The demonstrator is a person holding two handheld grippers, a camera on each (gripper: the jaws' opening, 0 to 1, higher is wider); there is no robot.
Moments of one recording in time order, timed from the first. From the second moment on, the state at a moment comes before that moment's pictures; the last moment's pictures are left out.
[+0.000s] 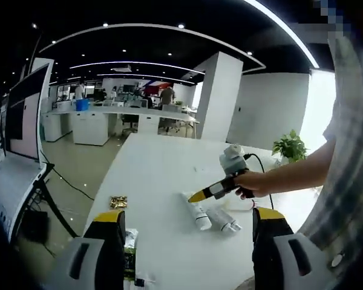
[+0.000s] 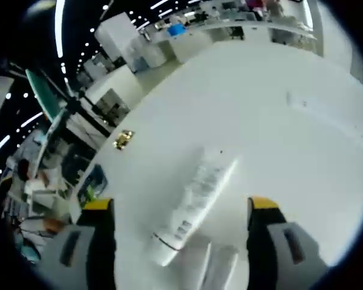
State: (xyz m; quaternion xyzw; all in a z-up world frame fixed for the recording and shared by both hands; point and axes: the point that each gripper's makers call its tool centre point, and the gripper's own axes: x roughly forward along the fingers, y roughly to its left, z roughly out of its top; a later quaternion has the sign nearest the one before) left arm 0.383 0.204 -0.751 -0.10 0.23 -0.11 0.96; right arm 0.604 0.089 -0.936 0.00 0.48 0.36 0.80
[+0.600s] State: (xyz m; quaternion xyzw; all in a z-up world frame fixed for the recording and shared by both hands) left arm 0.386 0.218 -0.749 -0.11 0.24 -0.08 0.96; right arm 0.612 0.102 -0.971 -0.14 0.50 0.36 0.77
